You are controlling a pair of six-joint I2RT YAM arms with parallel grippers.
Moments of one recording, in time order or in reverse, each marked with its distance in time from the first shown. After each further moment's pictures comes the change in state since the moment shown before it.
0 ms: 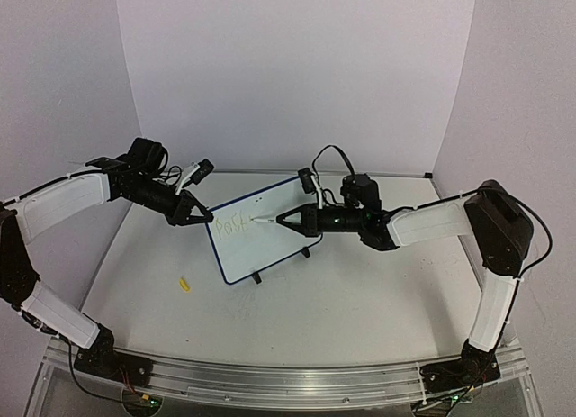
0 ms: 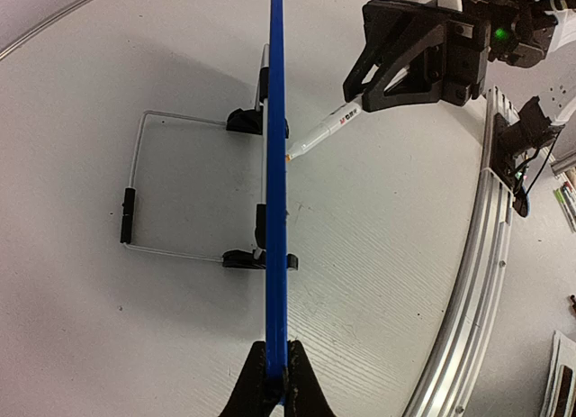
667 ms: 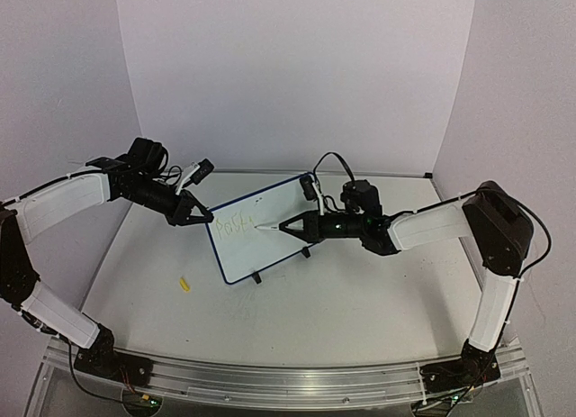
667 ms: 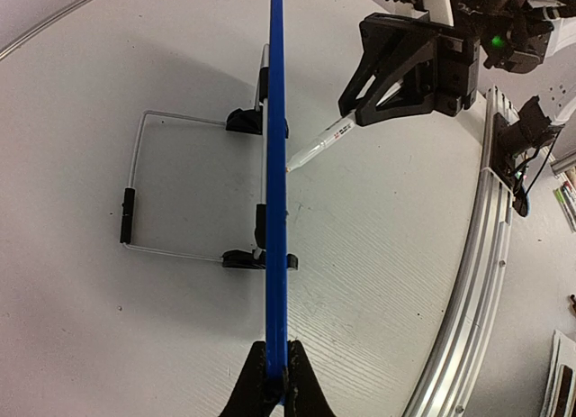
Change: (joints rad) left arm 0.000 0.000 0.000 0.000 0.000 0.001; right arm 0.001 0.000 -0.042 -0.003 0.014 0.004
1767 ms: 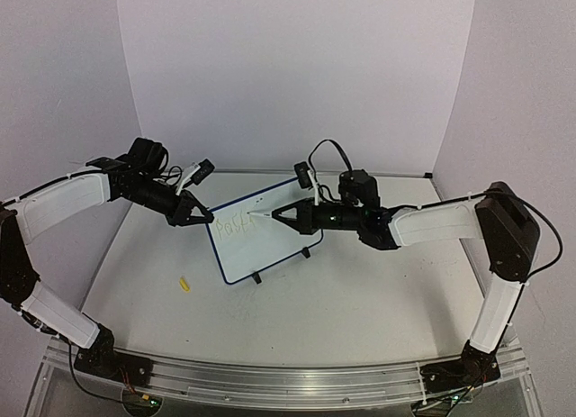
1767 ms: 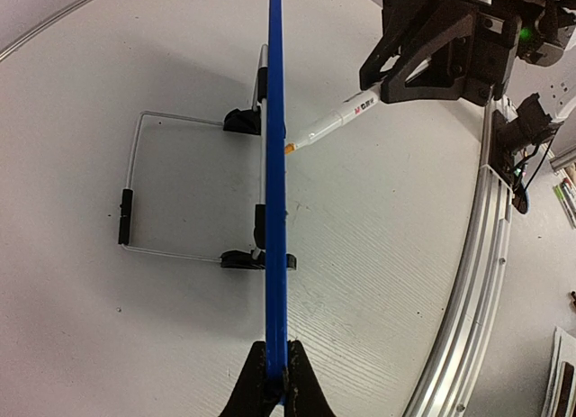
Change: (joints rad) left arm -0.002 0.000 0.000 -0.001 0.002 0.007; right arm 0.055 -0.059 0.058 -0.043 0.085 -0.038
